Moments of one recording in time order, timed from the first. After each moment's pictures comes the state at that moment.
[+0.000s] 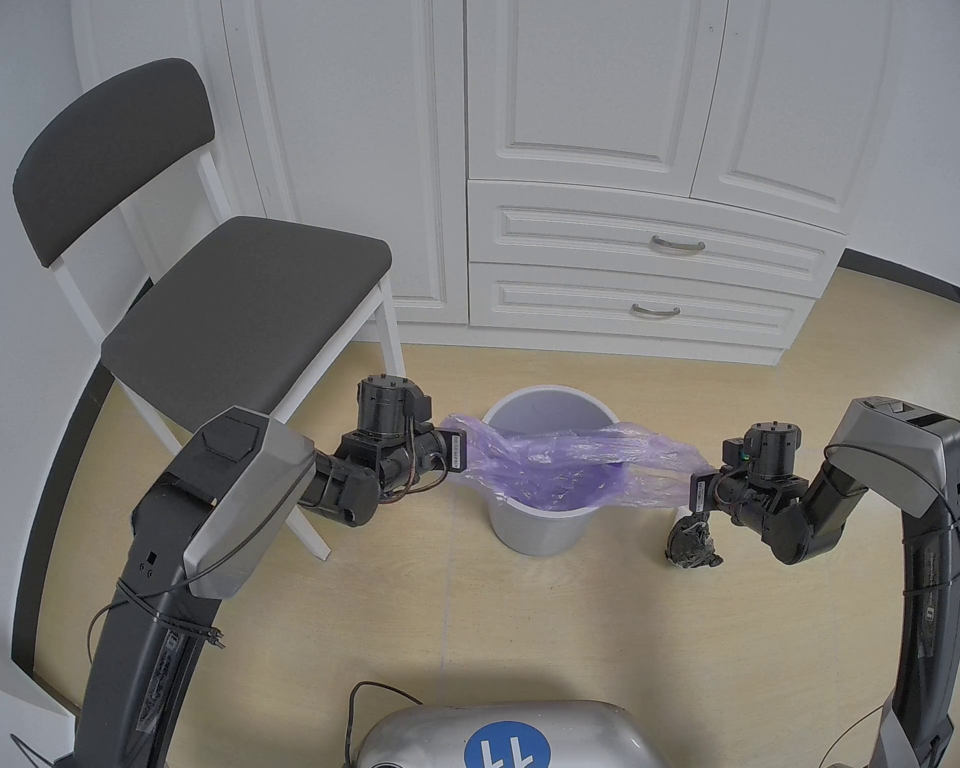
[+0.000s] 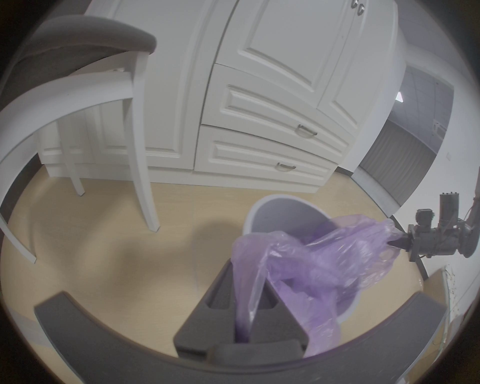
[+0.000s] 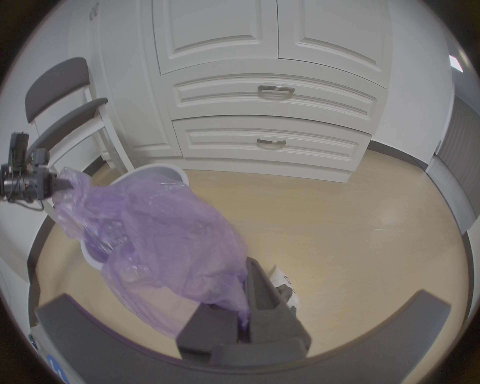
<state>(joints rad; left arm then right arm) -0.40 2.67 -1.78 -0.55 -0.11 -0.15 0.10 2.42 -0.99 -1.03 -0.02 -0.03</state>
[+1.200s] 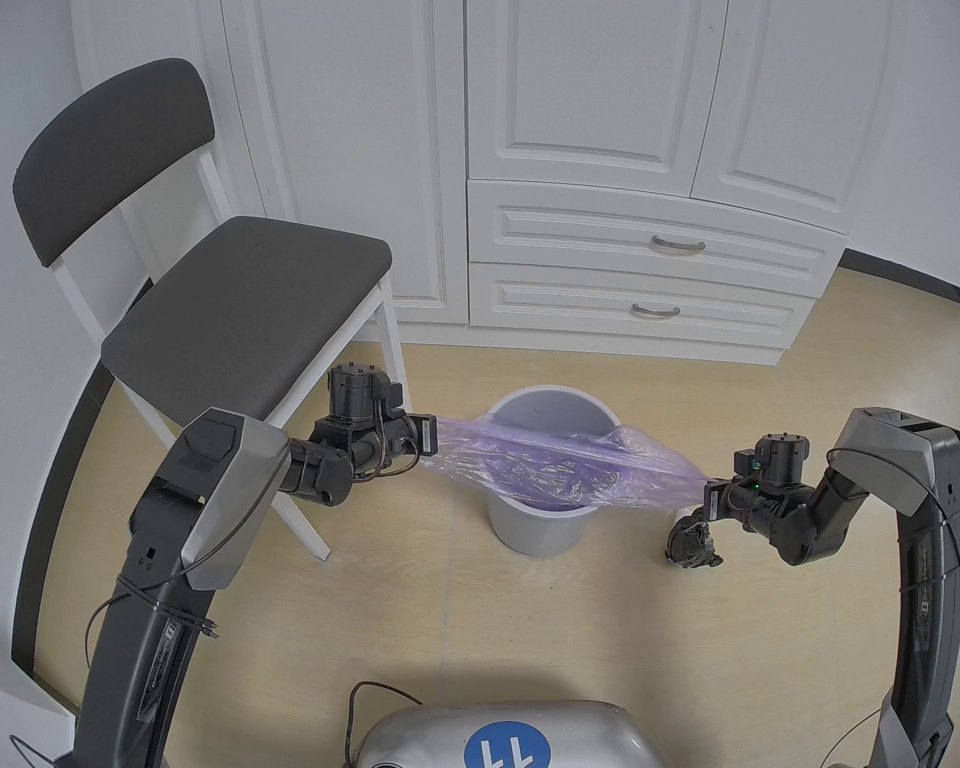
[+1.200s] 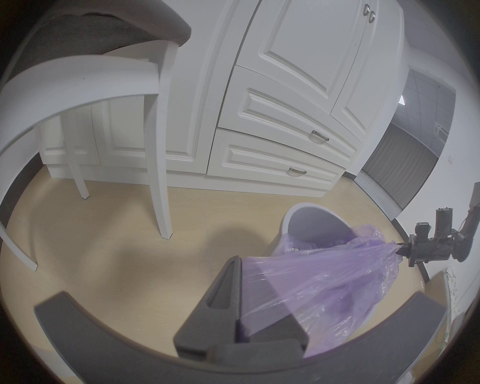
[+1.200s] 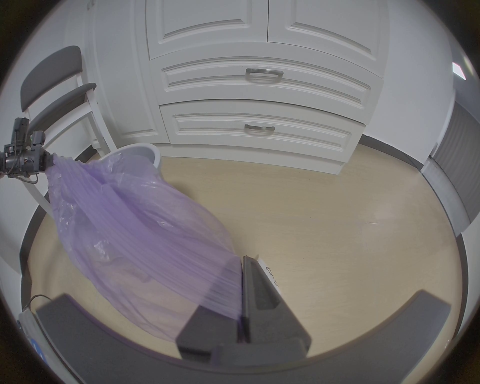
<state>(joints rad) -0.29 2.73 -1.94 -0.47 -0.17 -0.13 0.01 2.49 -1.03 -1.02 -0.02 -0.08</state>
